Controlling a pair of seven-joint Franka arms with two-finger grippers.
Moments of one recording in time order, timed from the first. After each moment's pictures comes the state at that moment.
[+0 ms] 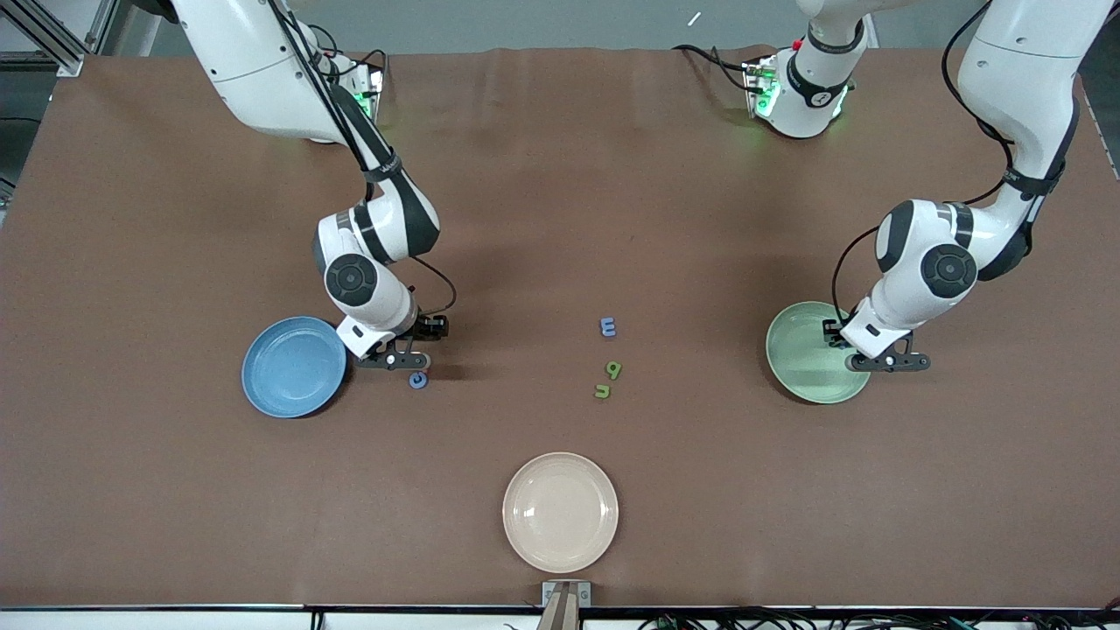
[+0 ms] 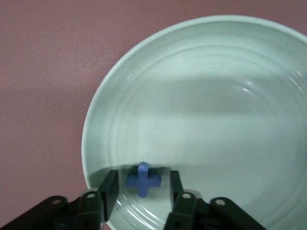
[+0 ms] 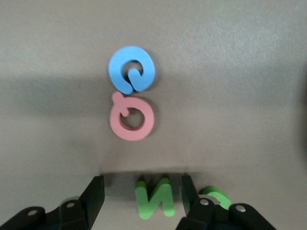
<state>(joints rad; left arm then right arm) 0.22 0.43 -0.23 -2.20 0.29 2.58 -0.21 0.46 0.54 -0.04 -2.01 0.09 2.46 0.37</state>
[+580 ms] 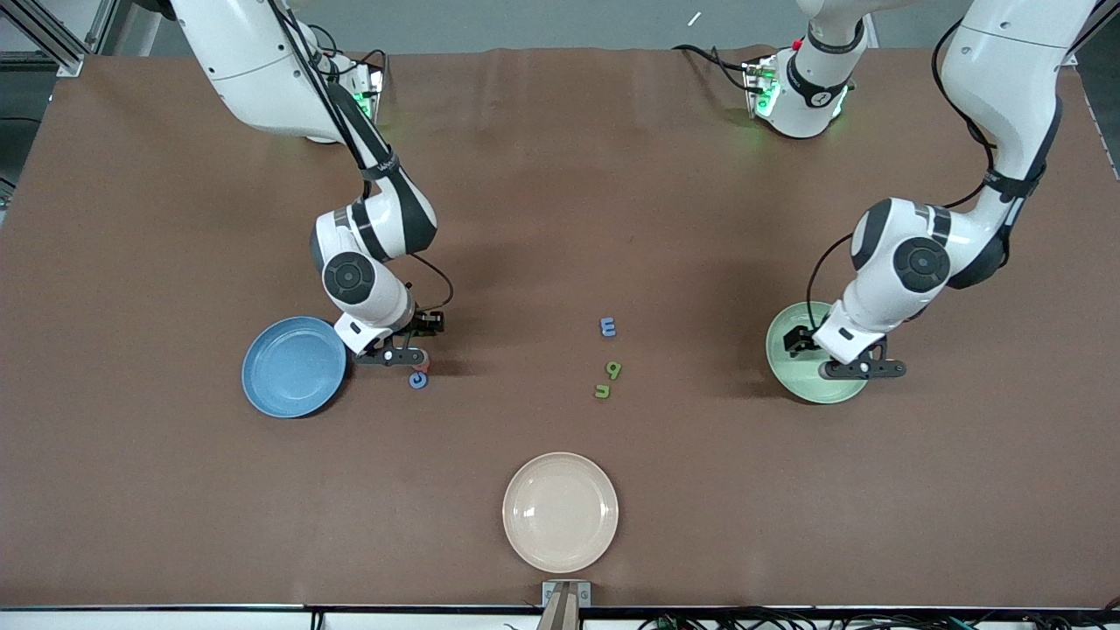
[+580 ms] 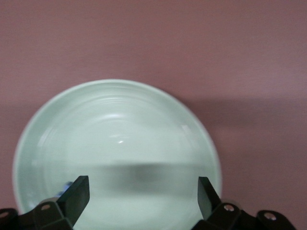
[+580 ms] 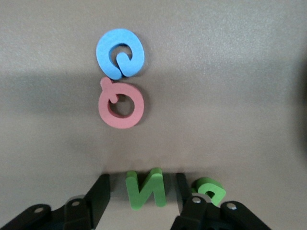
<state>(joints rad) 0.22 0.42 -0.38 -2.14 0.29 2.58 -0.39 0.46 0.52 -0.04 -2.04 0.09 2.45 0.37</state>
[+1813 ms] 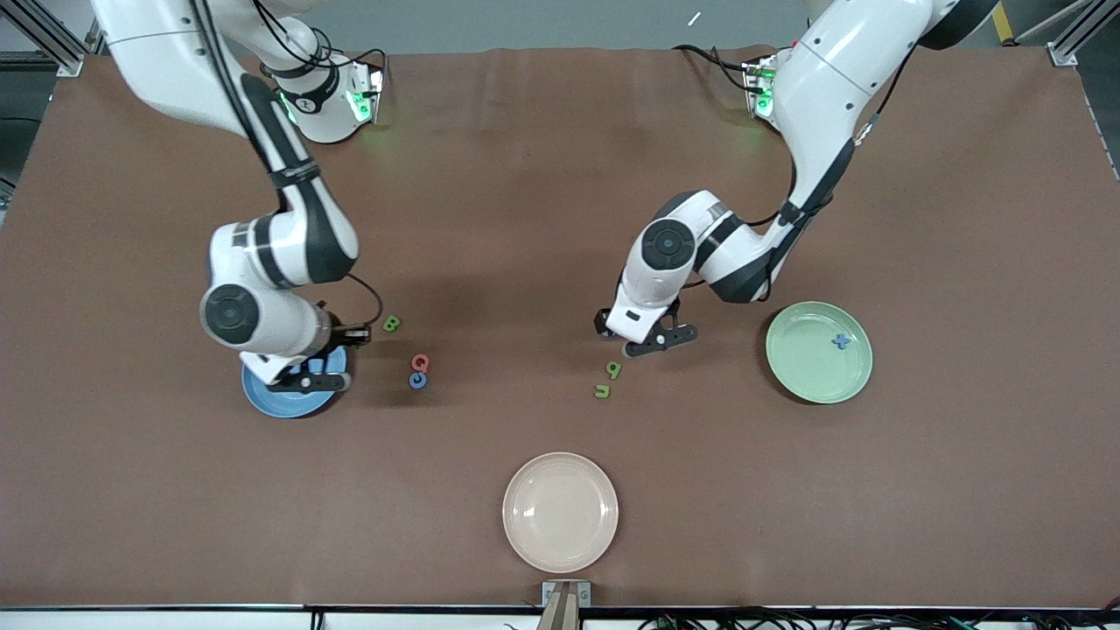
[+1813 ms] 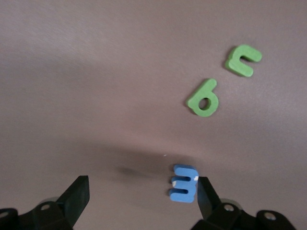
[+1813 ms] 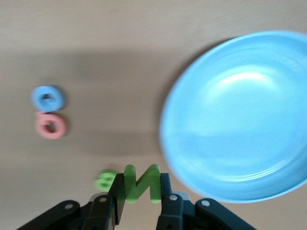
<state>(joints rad) -0.33 0.68 -0.37 -1.78 0.29 2.40 -1.12 0.23 0.45 -0.06 -1.87 0.09 2.12 0.07</state>
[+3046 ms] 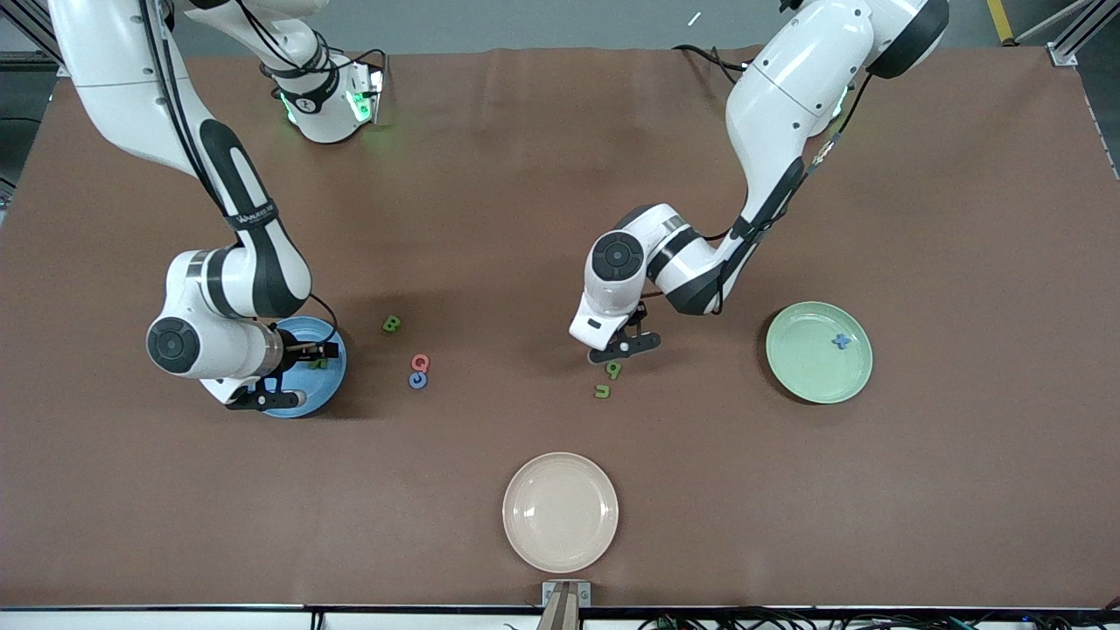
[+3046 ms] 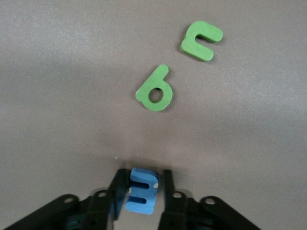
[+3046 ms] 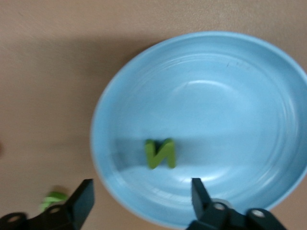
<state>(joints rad) -0.44 0.79 -0.32 -1.62 0.29 2.34 -1.14 0.14 0.53 -0.03 -1.83 0.10 2.11 0.12</state>
